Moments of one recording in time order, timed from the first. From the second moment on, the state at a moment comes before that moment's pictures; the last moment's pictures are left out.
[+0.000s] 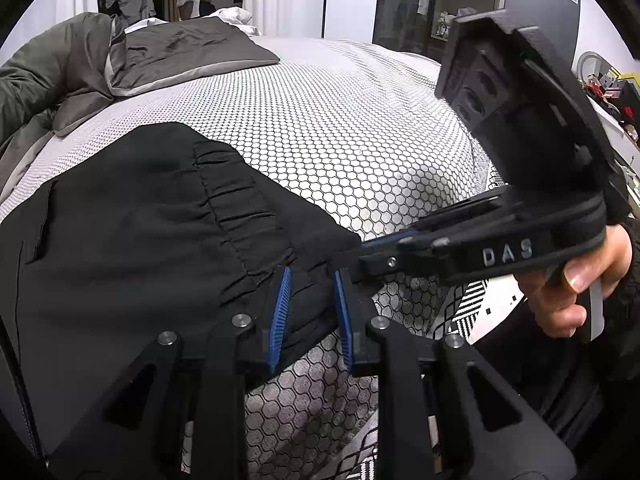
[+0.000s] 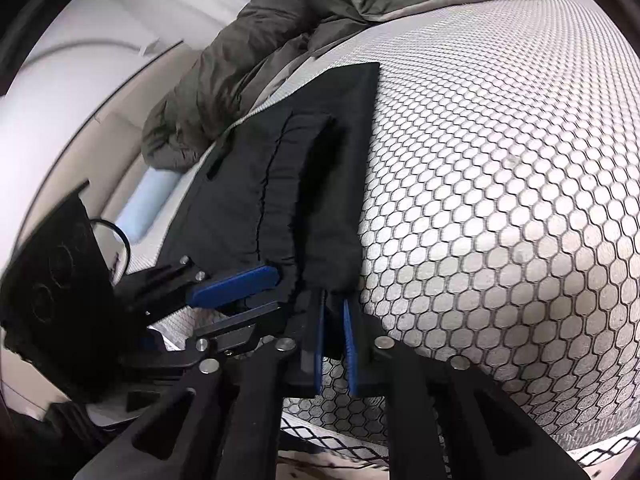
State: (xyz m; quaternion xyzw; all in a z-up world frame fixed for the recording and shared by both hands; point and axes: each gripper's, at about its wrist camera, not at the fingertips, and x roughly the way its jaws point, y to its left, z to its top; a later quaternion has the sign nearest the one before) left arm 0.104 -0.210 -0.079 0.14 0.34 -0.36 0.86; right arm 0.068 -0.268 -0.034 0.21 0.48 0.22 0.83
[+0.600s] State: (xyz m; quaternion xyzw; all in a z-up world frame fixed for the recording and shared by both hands) left arm 0.118 -0.137 -0.063 0.07 0.34 -0.27 0.90; right arm 0.063 -0.256 0.035 0.21 0.35 0.21 0.89
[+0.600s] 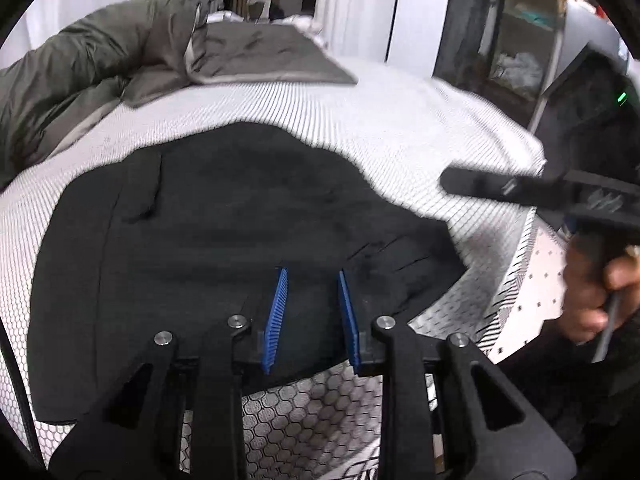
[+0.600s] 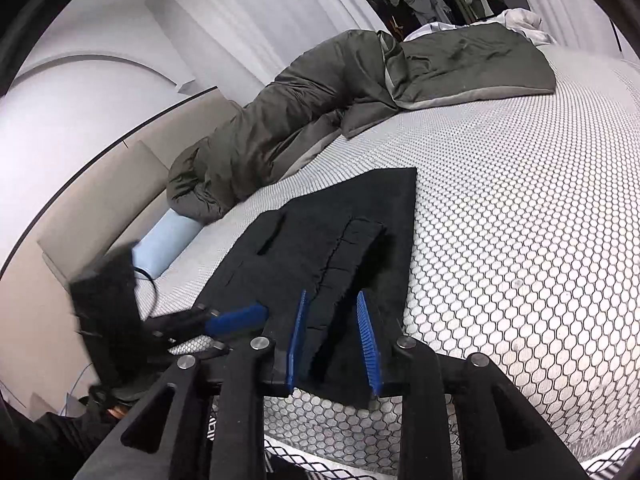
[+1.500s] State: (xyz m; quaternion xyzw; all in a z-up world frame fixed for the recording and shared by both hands) left arm 0.156 -0.031 -0.035 0.00 0.34 -0.14 0.93; right arm 0.089 -0.235 0.004 0.19 0.40 0.22 0.87
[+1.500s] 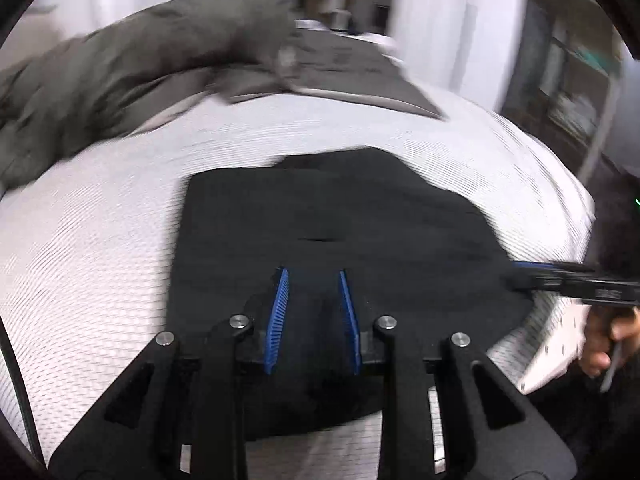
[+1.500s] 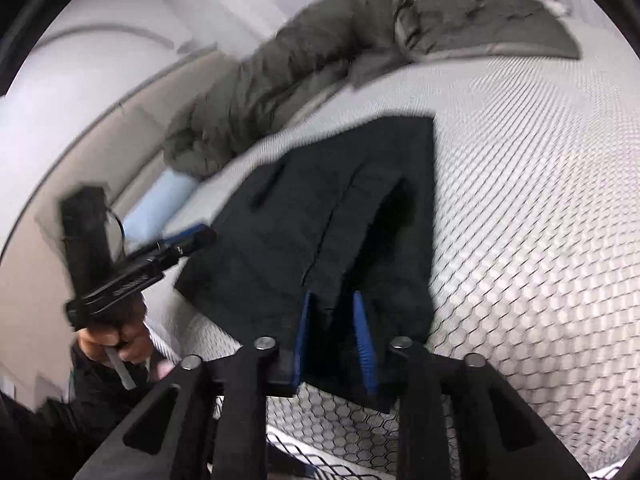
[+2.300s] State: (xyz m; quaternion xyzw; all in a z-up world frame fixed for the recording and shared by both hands) left arm 0.189 0.053 -0.059 -0.10 0.42 -0.08 0.90; right arm 0.132 -0.293 -0.004 0.28 0.39 0.18 0.86
